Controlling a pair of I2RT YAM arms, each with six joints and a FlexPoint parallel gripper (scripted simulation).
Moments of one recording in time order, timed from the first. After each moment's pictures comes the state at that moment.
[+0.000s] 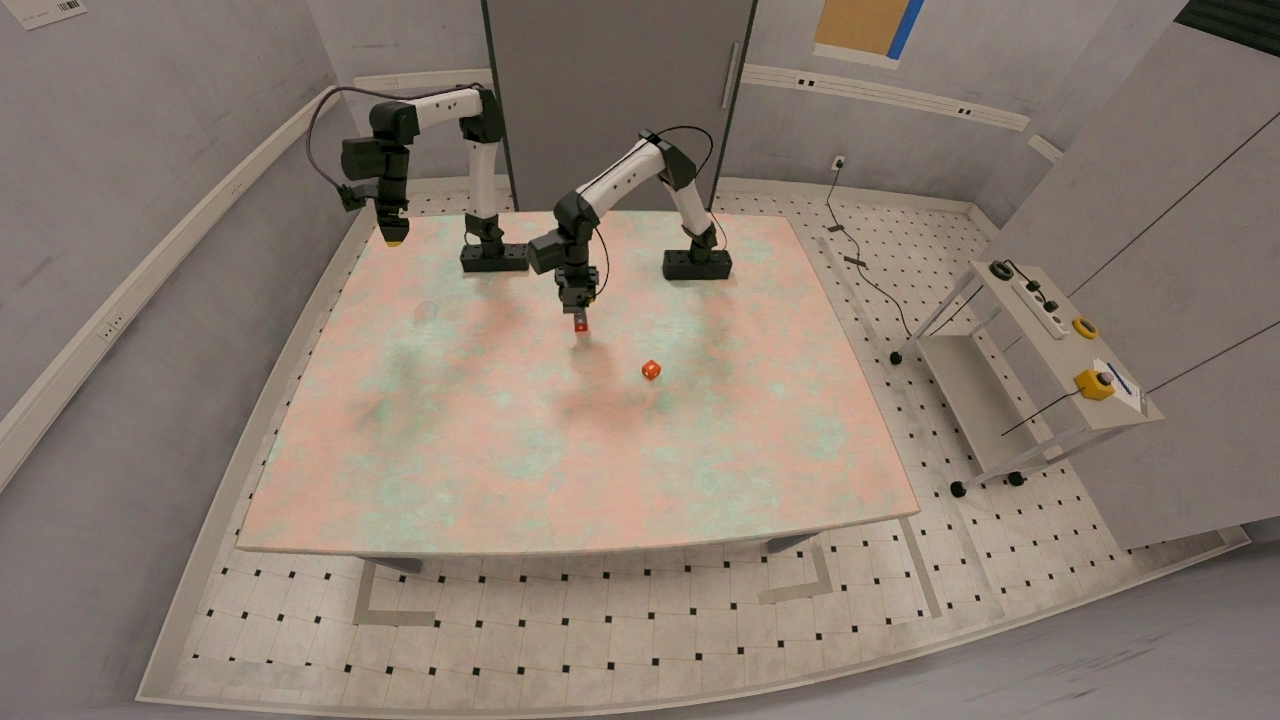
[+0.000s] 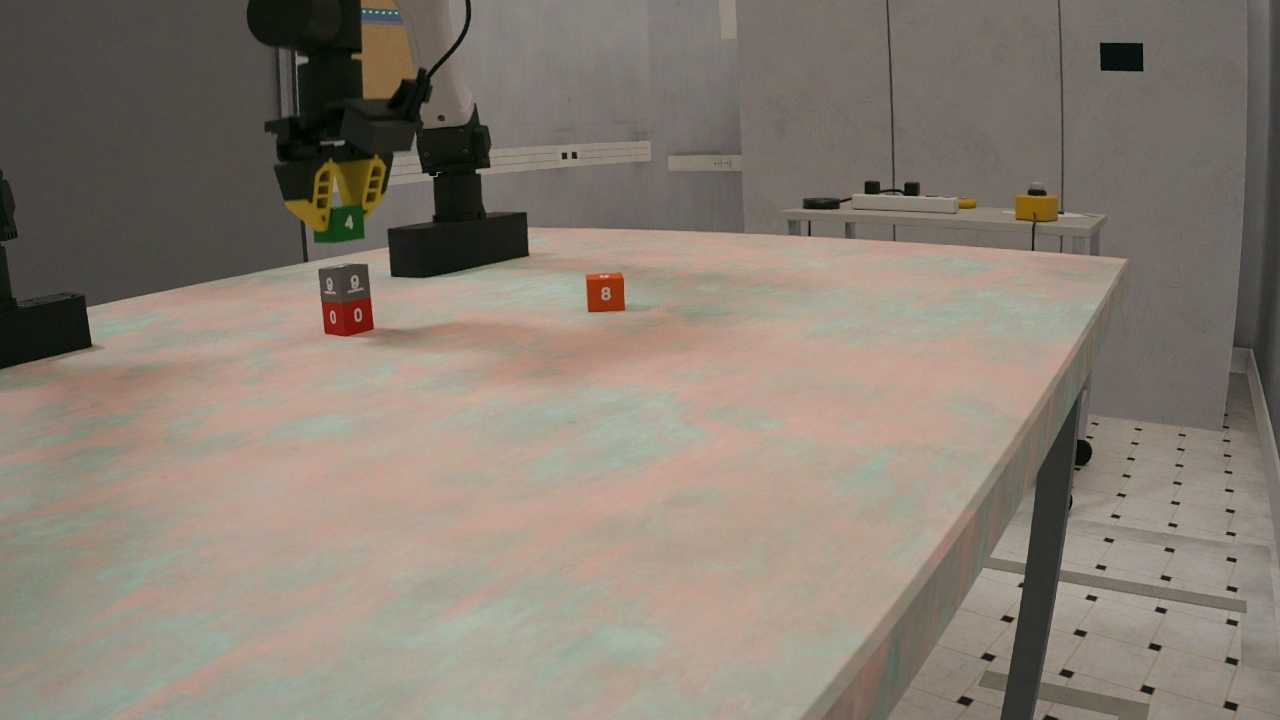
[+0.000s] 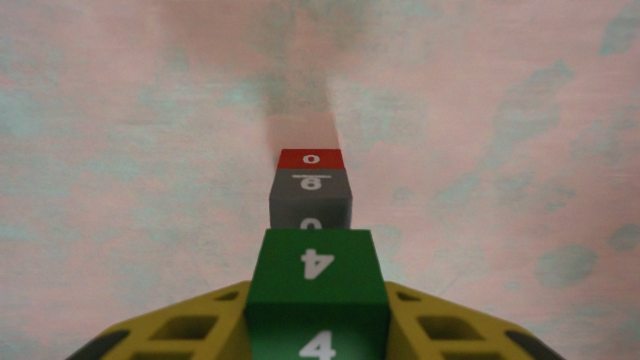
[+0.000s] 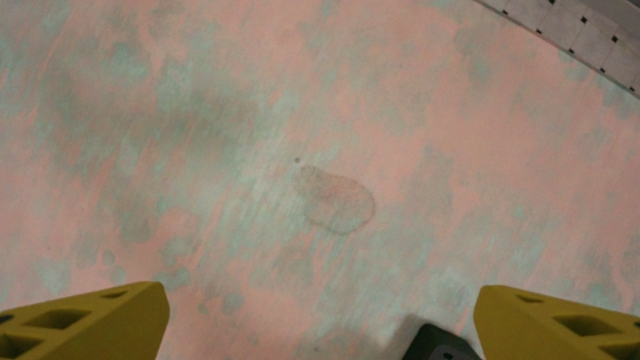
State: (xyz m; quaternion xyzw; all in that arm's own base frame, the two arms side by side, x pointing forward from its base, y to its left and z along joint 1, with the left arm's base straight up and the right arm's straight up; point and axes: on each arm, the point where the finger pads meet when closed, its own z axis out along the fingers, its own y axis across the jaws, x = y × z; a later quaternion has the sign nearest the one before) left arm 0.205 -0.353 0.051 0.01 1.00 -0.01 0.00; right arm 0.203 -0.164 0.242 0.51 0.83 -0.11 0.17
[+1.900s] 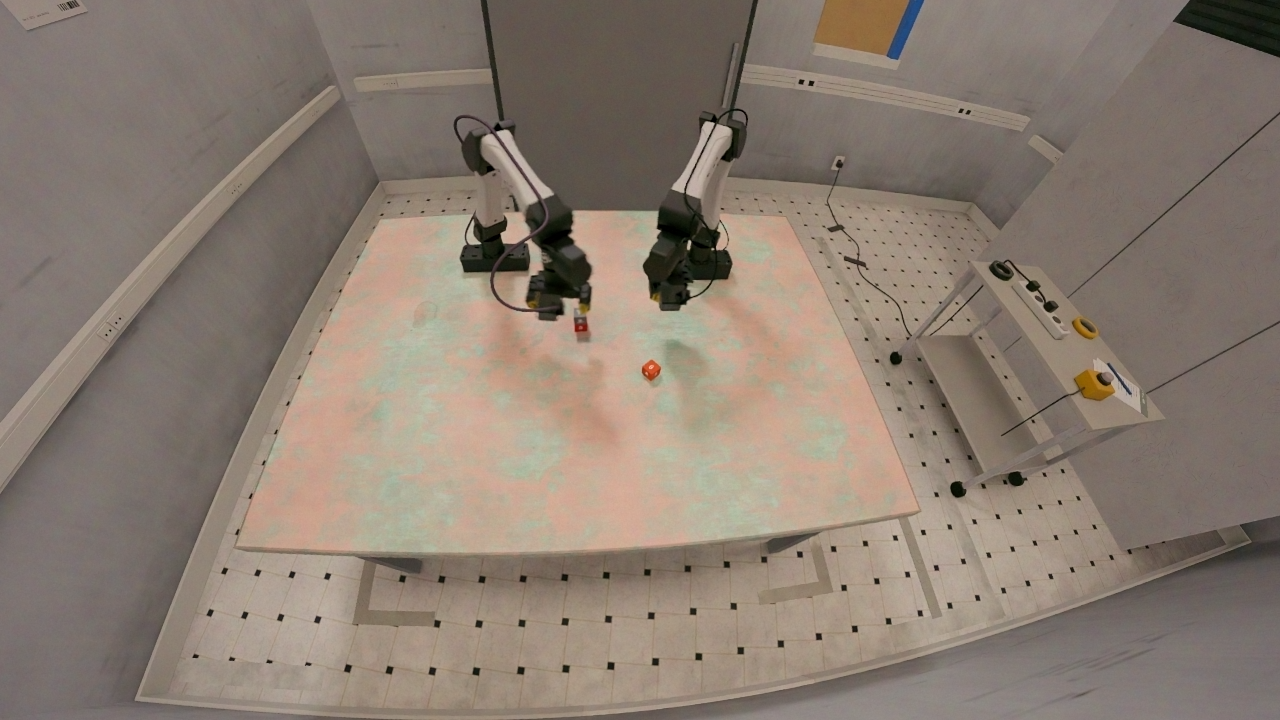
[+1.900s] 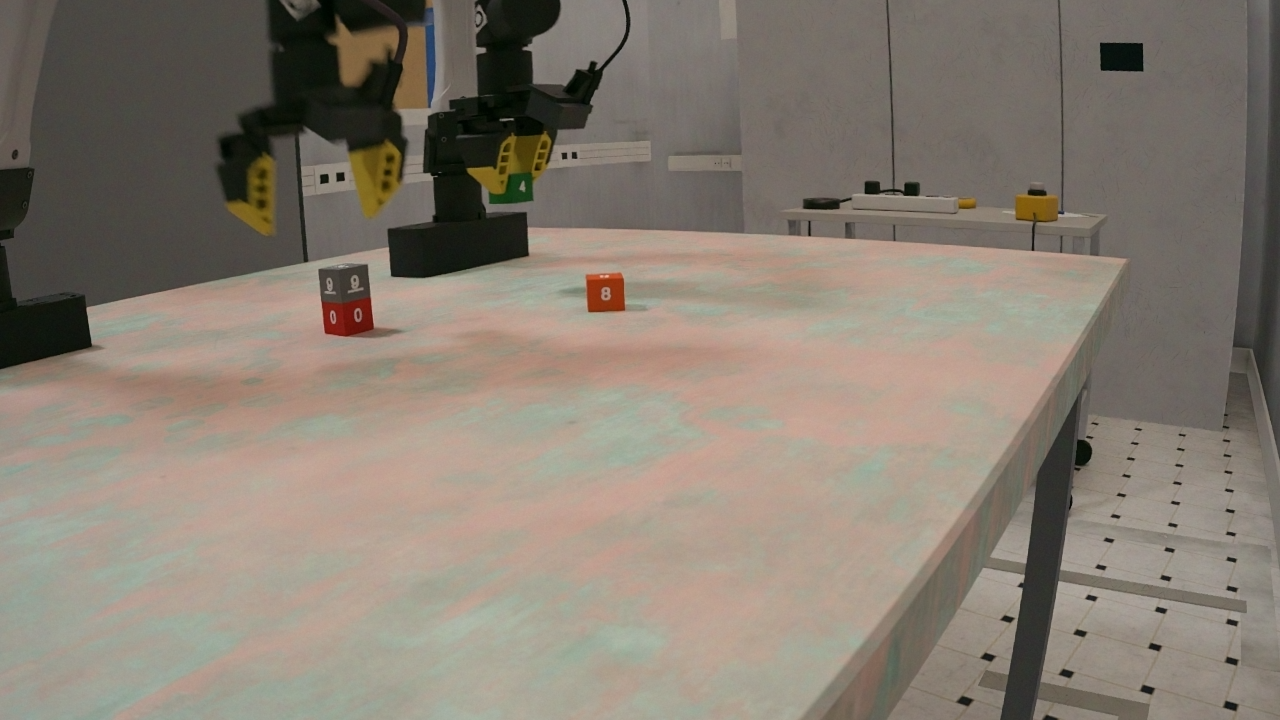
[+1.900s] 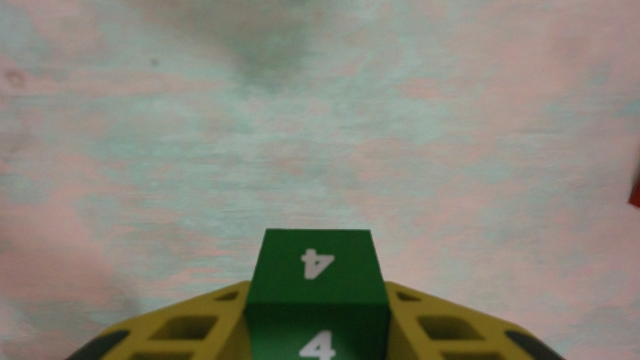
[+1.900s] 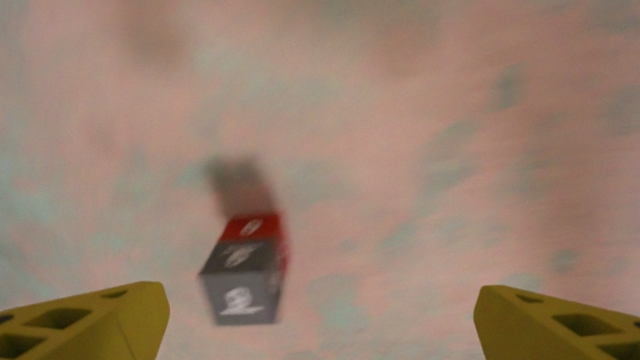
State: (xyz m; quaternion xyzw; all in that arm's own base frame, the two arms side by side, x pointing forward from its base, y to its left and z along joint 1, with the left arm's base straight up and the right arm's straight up) left arm 0.216 -0.137 0.061 0.01 1.00 0.00 0.00; right arm 0.291 0.223 0.064 0.05 1.00 0.01 0.02
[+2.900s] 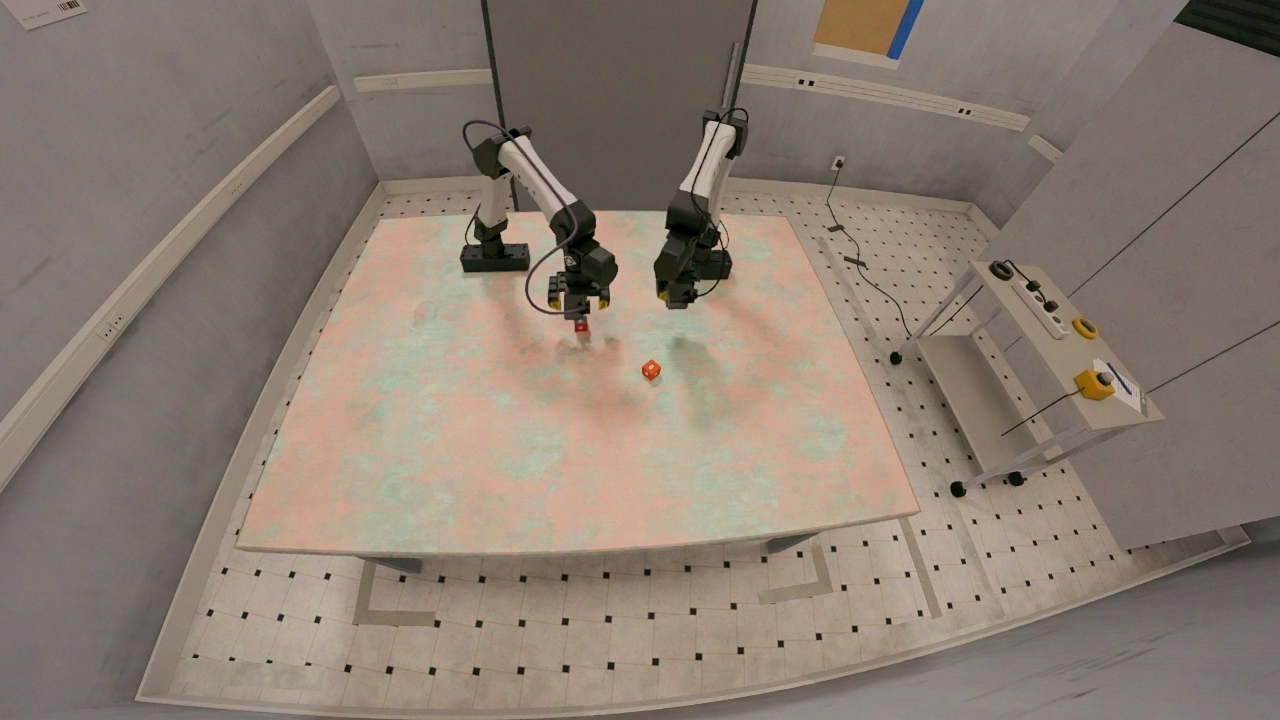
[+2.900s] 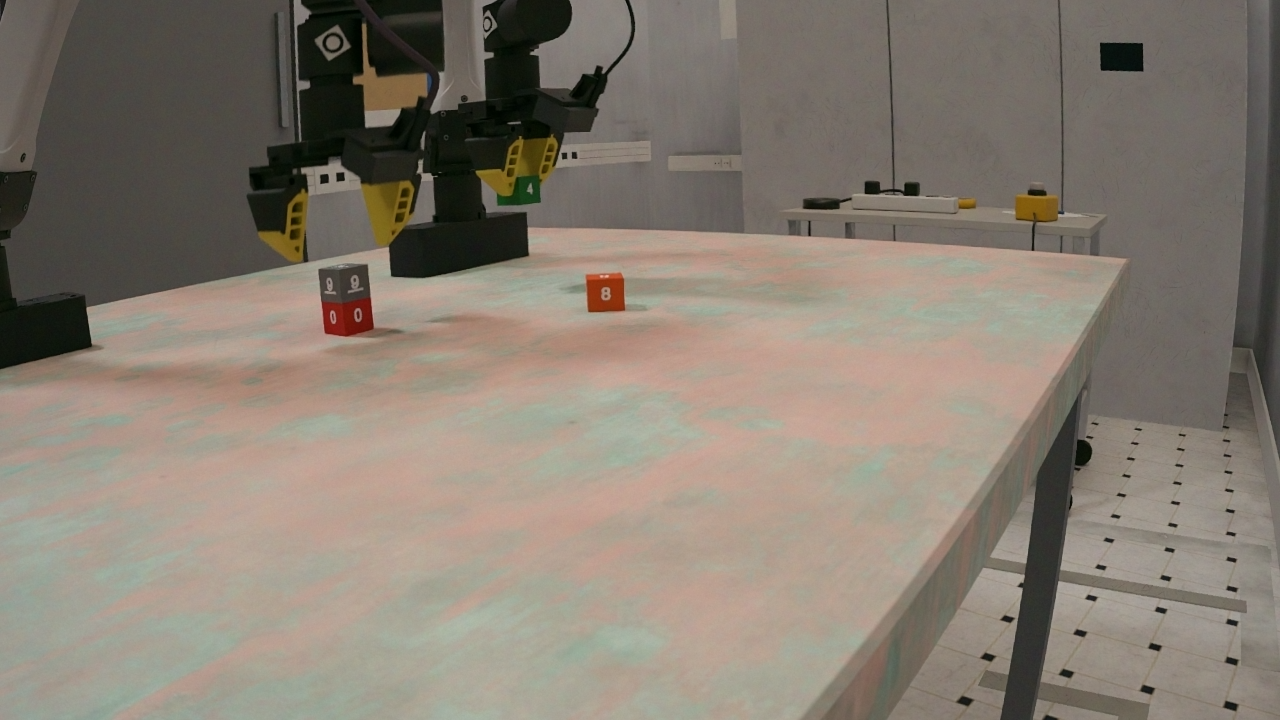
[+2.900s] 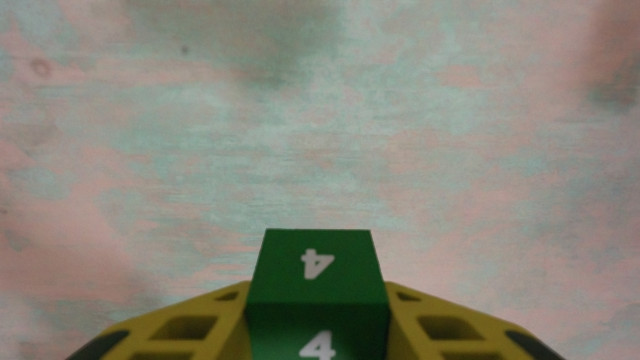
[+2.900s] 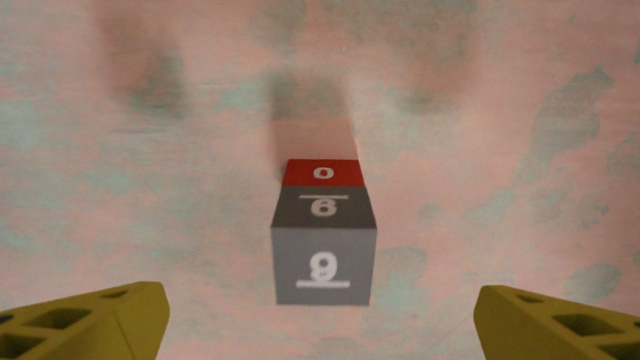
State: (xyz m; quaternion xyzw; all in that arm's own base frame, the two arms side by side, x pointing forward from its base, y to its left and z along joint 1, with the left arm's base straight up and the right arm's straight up) left arm 0.210 -0.120 0.058 0.01 1.00 0.00 0.00; right arm 0.257 0.262 0.036 -0.01 1.00 0.00 0.00
